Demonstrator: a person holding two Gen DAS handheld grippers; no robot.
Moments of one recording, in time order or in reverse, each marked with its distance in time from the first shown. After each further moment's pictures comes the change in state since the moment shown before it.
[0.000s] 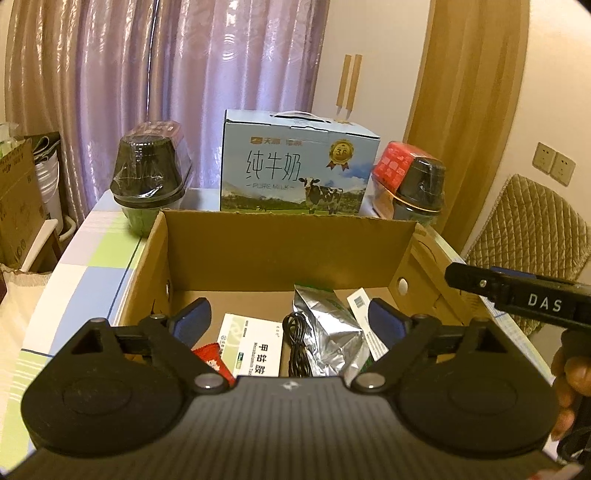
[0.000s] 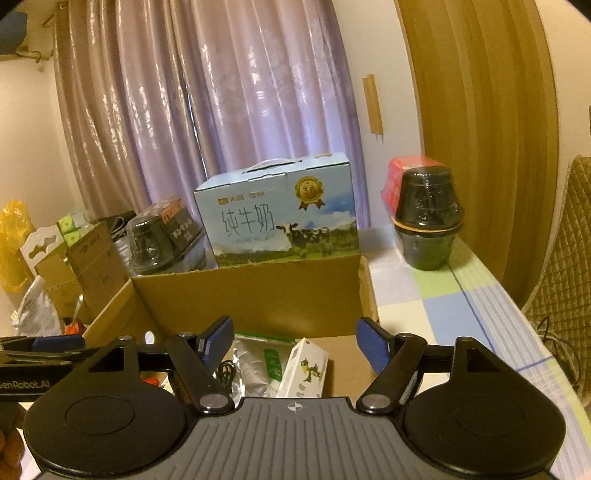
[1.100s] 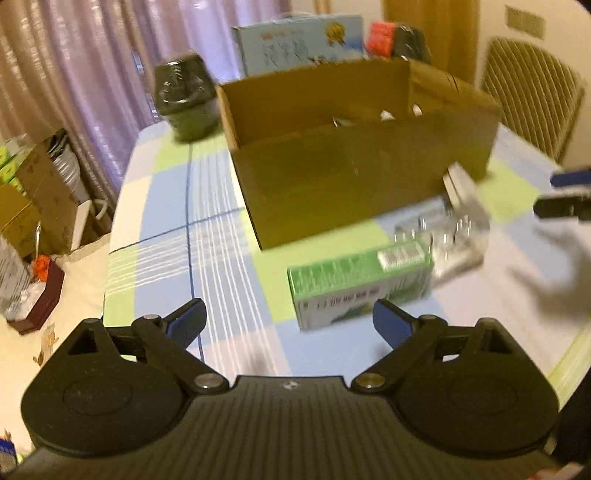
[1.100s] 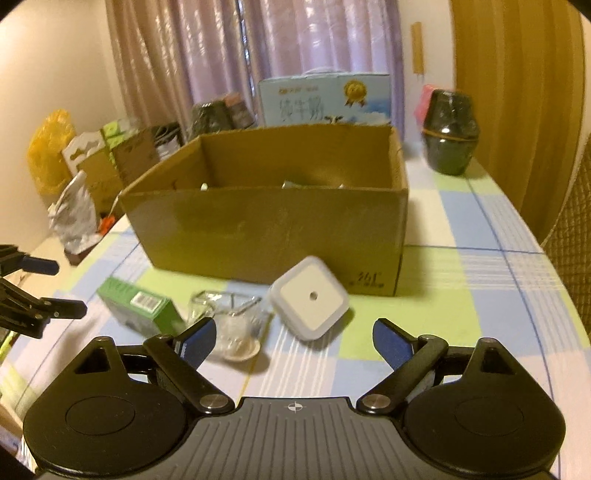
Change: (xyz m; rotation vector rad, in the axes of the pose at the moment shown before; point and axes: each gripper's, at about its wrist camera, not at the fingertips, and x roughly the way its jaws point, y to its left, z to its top) left arm -0.092 0.058 -0.129 0.300 0.248 0.080; right arm -0.090 0.023 -0.122 -0.142 0.233 0.087
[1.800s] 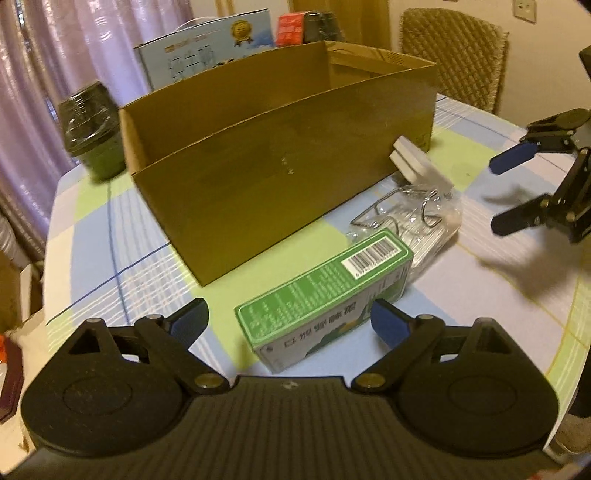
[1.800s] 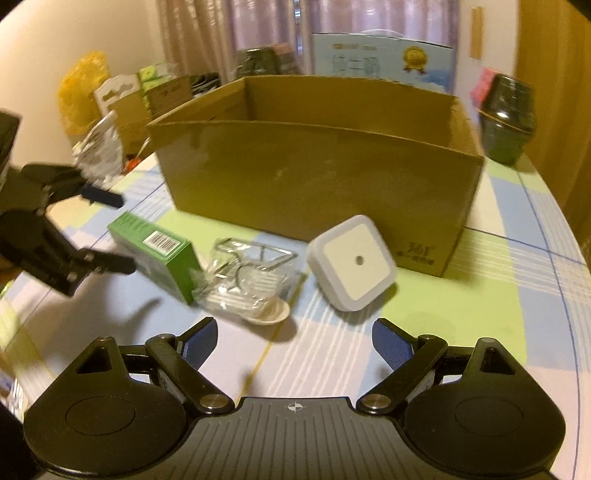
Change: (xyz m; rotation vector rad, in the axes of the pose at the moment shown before) left arm 0.050 -0.008 0.009 0.227 -0.053 -0.202; right arm 0.041 0.016 -0.013 -0.152 0.124 0.075
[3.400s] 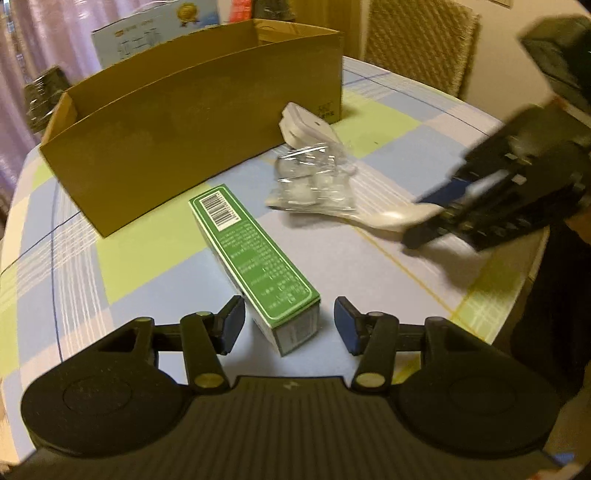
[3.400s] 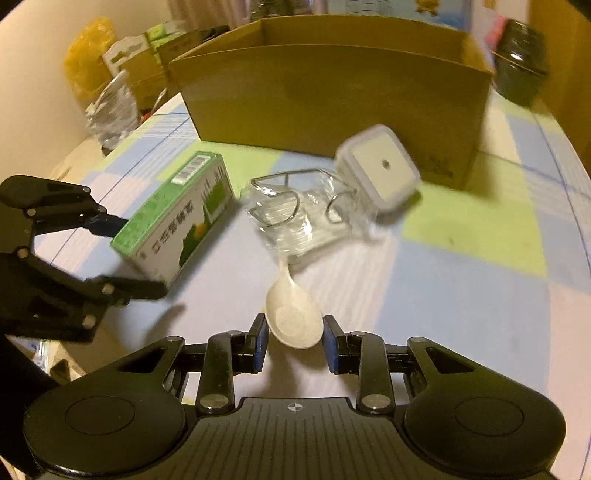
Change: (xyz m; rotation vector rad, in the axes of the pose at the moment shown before) left arm -0.026 -0.111 -0.016 -0.061 0.082 -0.038; right arm -0.019 0.010 -0.039 0.052 0.175 0.055
